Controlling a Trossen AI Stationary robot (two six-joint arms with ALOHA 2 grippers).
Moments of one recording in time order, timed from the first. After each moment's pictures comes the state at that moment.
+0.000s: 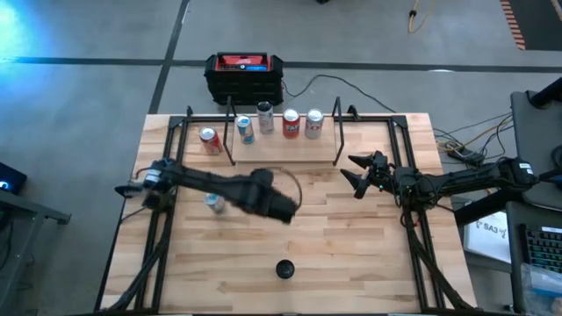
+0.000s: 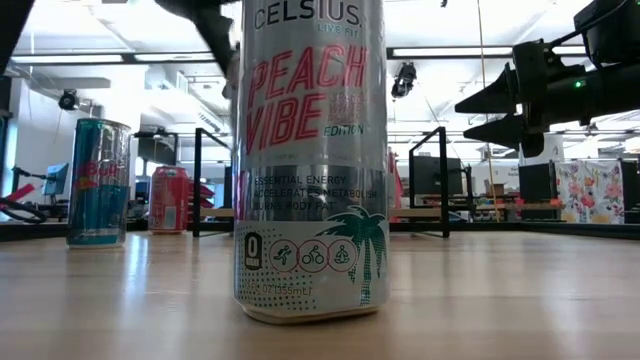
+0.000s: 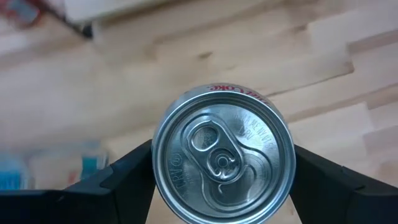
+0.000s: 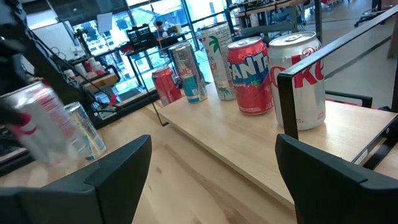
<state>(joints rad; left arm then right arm) -0.23 1.99 2.00 -1.54 -0.41 -1.52 -0.02 0.72 0.04 0.63 0.47 0.33</state>
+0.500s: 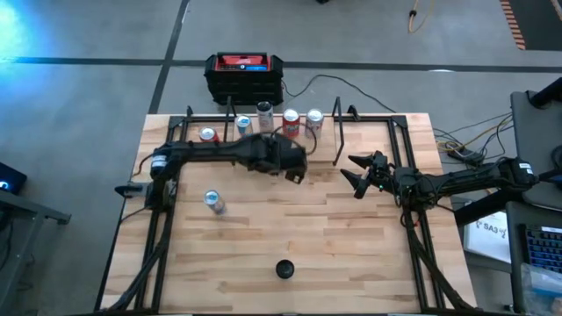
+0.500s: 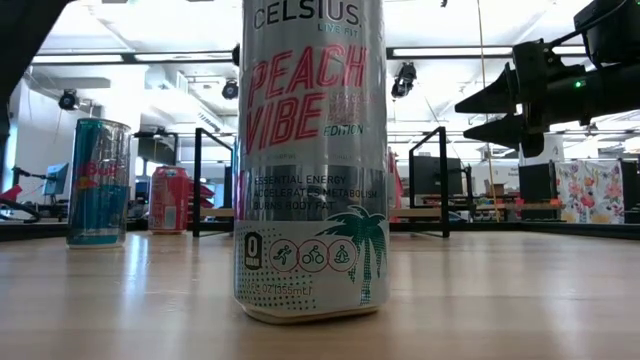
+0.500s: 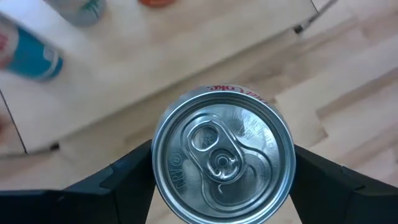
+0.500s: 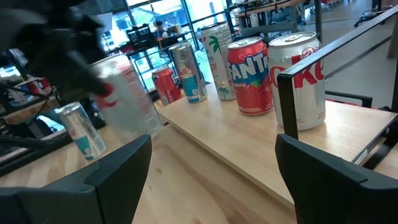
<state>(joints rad) 0.05 1.99 1.99 -1.26 -0.38 -1.02 -0.02 0.72 0.04 0.63 0.47 0.33</state>
